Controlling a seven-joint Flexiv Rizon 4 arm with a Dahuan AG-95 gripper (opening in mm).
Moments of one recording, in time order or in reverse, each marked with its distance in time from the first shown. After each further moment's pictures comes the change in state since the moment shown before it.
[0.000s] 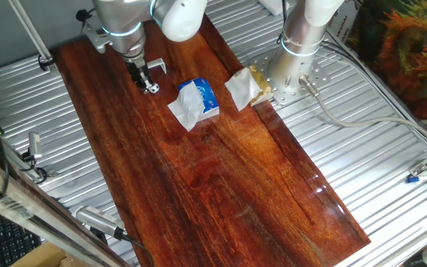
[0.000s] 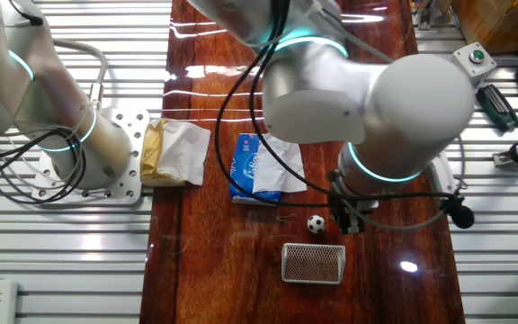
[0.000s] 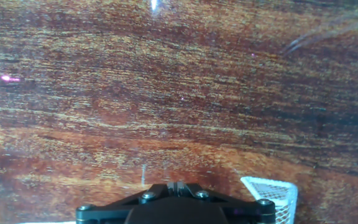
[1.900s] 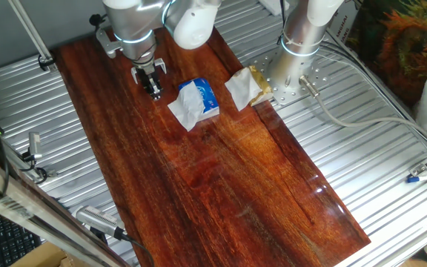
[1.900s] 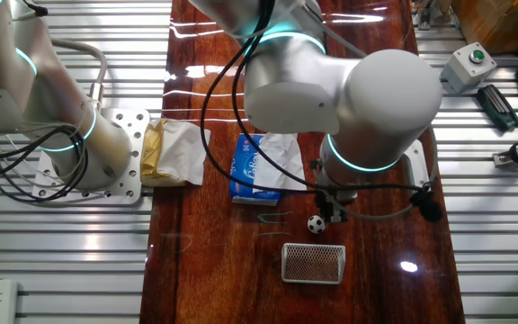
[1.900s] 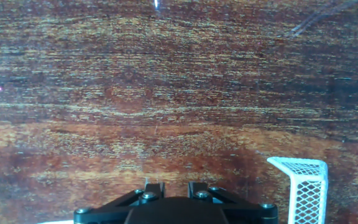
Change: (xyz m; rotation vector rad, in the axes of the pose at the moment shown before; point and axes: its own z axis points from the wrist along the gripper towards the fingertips) arm 0.017 0.022 0.015 -0.002 -0.002 0.067
